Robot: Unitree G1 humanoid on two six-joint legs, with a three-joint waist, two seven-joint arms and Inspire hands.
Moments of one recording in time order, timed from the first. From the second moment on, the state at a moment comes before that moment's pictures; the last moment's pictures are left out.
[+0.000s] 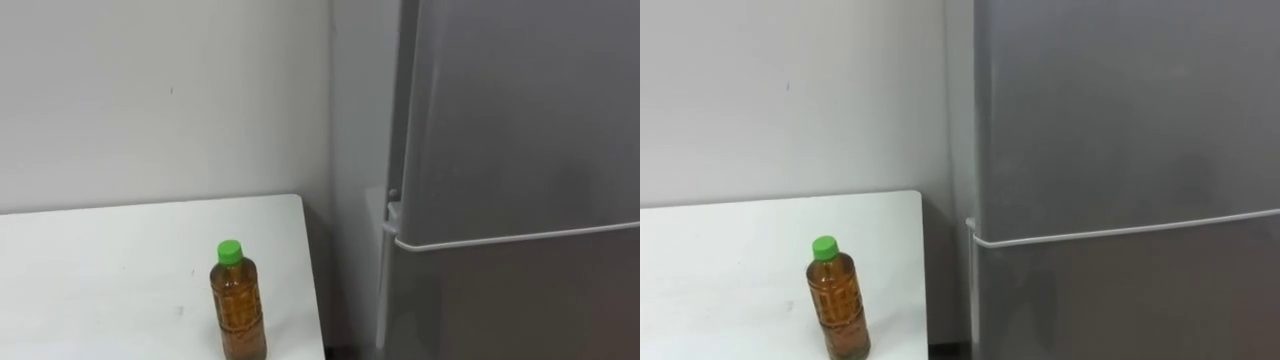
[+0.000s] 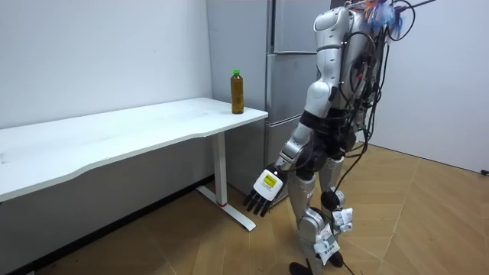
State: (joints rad) left arm 0.24 0.18 0.16 1.10 -0.19 -0.09 0.11; right arm 0.16 -0.22 -0.06 1.21 0.35 -0.08 0.13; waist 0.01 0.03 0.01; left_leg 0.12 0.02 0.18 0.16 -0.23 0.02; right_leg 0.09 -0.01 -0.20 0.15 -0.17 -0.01
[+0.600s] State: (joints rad) left arm 0.22 0.20 0.25 0.71 -0.40 -0.17 0.28; right arm 0.19 -0.24 -0.11 1.17 0.29 -0.11 0.13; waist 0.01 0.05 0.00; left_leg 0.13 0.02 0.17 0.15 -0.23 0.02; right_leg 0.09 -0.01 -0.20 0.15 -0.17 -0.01
